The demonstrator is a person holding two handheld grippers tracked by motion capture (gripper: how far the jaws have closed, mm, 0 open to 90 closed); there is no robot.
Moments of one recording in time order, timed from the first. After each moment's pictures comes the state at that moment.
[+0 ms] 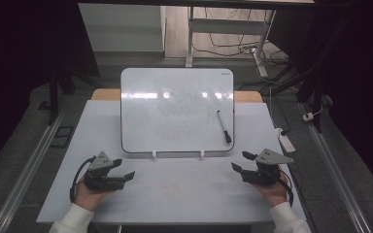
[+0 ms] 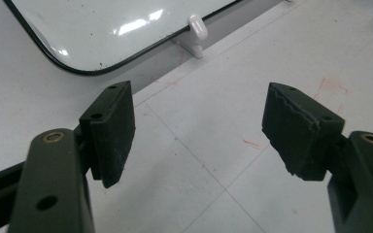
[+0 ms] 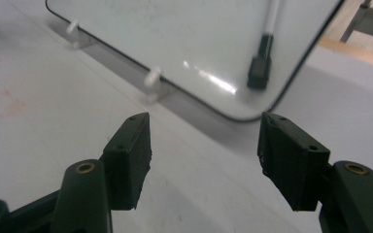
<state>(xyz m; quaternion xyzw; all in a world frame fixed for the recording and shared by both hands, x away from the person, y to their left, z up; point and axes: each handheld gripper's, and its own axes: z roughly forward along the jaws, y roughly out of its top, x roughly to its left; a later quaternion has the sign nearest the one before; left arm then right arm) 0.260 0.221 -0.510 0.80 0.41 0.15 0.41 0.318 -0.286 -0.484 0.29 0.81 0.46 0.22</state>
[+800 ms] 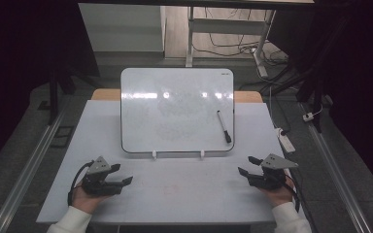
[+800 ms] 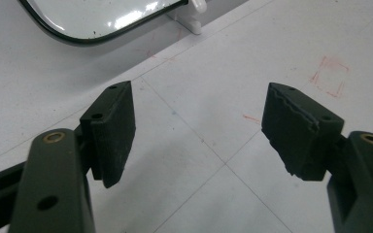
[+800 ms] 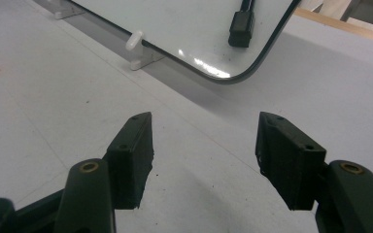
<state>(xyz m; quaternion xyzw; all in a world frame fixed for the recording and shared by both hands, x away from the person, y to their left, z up) 0.253 0.227 -0.522 0.80 0.41 0.13 0.41 0.318 -0.308 -0.502 0.30 0.81 0.44 0.22</state>
